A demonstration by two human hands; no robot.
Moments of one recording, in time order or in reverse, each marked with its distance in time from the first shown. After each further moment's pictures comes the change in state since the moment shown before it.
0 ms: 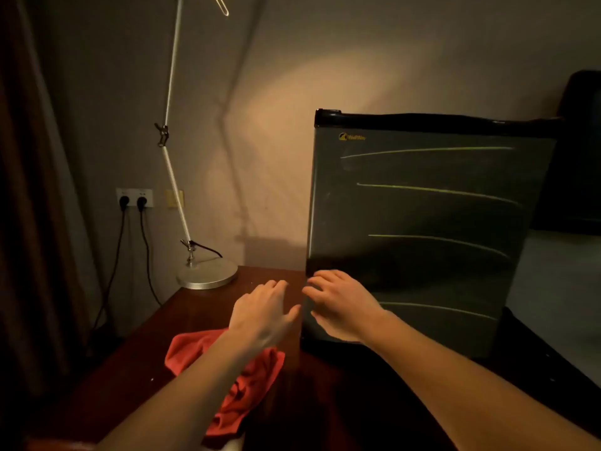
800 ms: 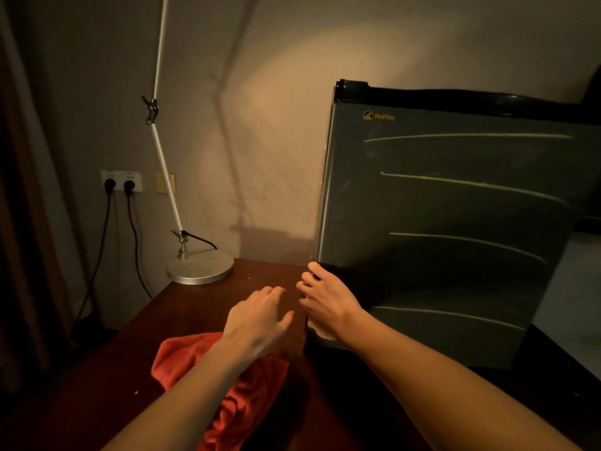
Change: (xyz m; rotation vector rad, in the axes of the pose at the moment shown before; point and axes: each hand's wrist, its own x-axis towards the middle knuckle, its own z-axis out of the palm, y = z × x) left_hand 0.027 -0.039 0.048 -0.068 -0.035 -0.011; right_hand 0.064 -0.015 0.035 -0.579 -0.179 -0.159
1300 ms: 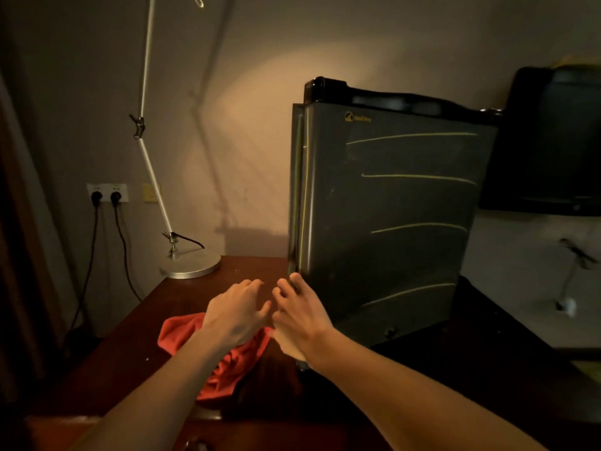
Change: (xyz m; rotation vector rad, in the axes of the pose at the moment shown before) left_hand -0.070 0.023 -0.043 0.034 0.019 0.018; right_hand -0.095 -0.057 -0.083 0.233 -0.006 0.160
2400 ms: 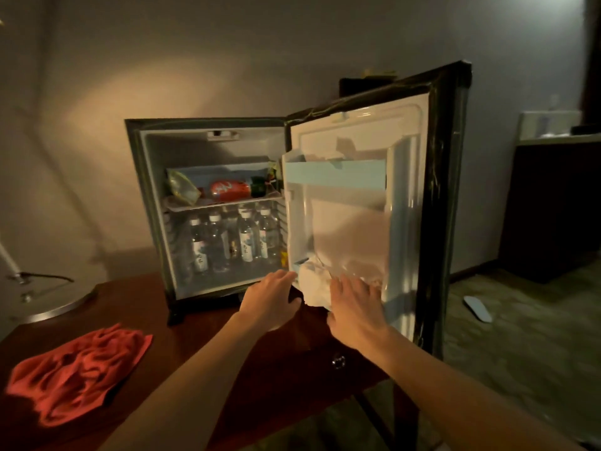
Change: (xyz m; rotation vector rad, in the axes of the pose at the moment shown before) left_hand -0.047 0.272 0.032 -0.111 -0.114 0.561; right_hand -0.298 0.083 0.087 0.440 -0.055 0.881
